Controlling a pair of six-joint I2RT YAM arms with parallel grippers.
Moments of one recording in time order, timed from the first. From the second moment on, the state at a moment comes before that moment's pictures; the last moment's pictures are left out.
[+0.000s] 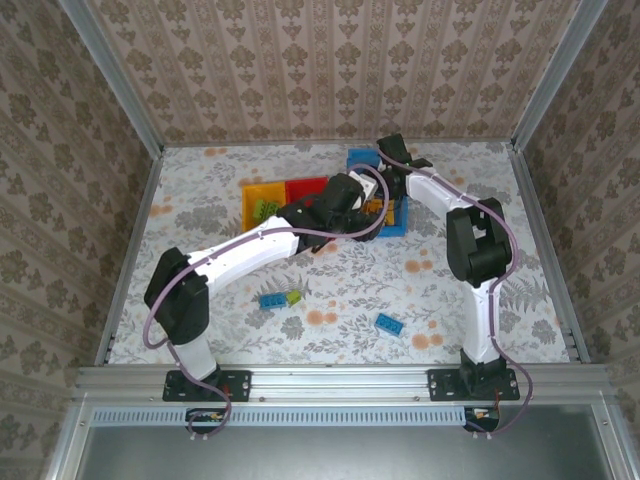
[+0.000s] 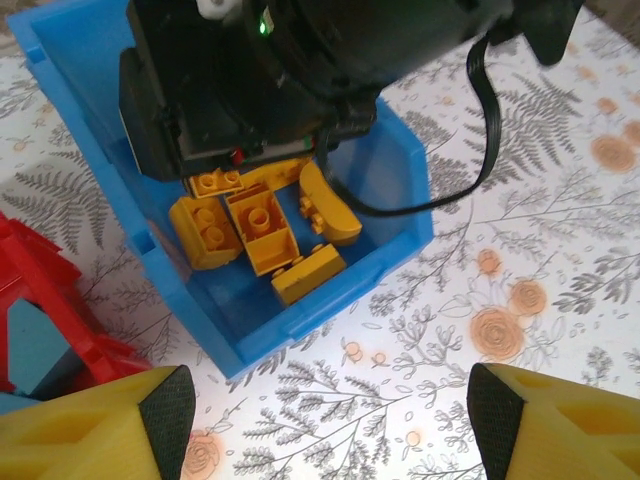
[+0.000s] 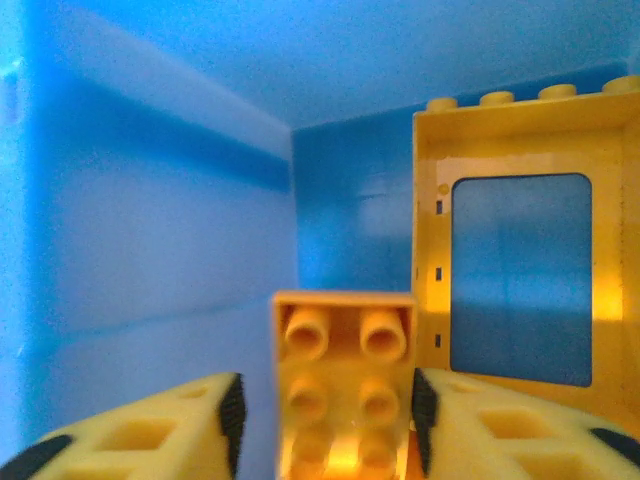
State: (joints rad) left arm -0.92 1.74 1.45 -0.39 -0.12 -0.21; right arm 0.28 2.15 1.72 -0.48 -0.13 0.55
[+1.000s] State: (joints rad) left arm -0.86 1.54 1.09 -0.89 -0.03 -0.39; right arm 0.66 1.19 0.63 -0.06 -0.10 0.26
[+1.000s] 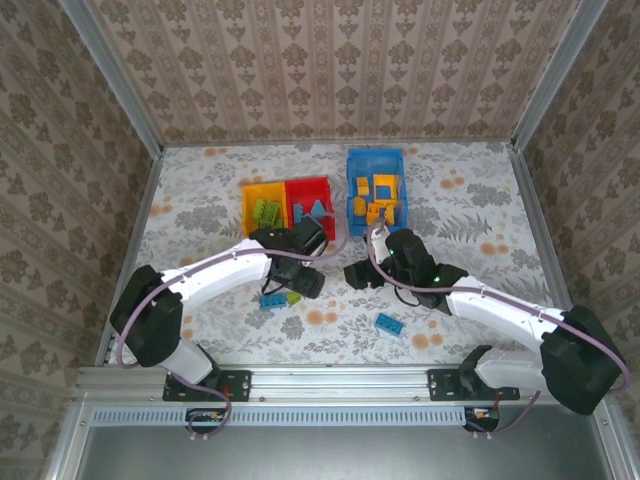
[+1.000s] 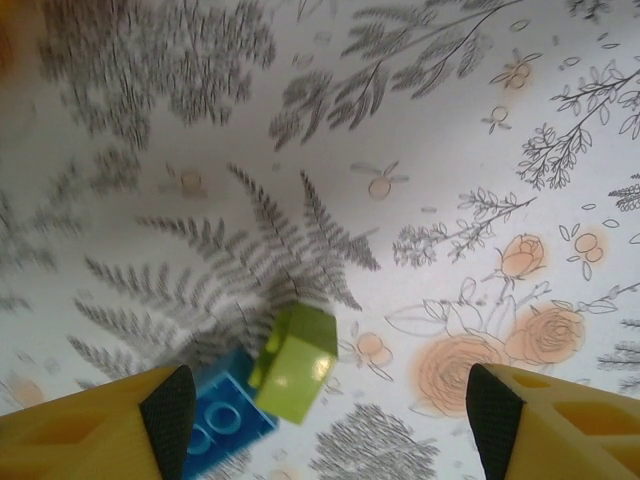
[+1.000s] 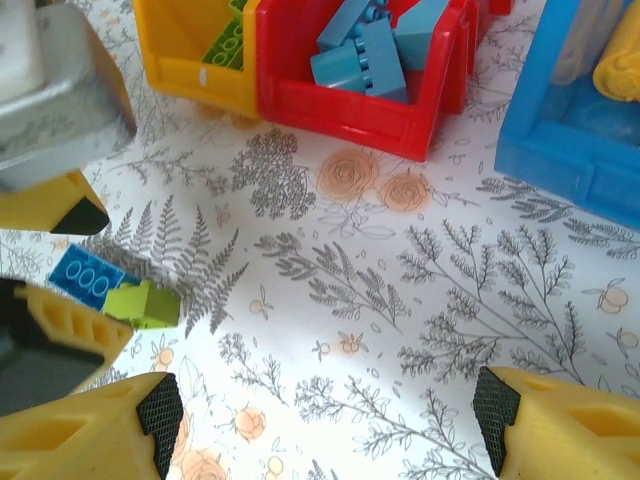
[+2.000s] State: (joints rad) left arm -0.87 1.65 0.96 -0.81 0.01 -1.20; right arm 0.68 1.12 0.62 -0.07 -0.19 0.19
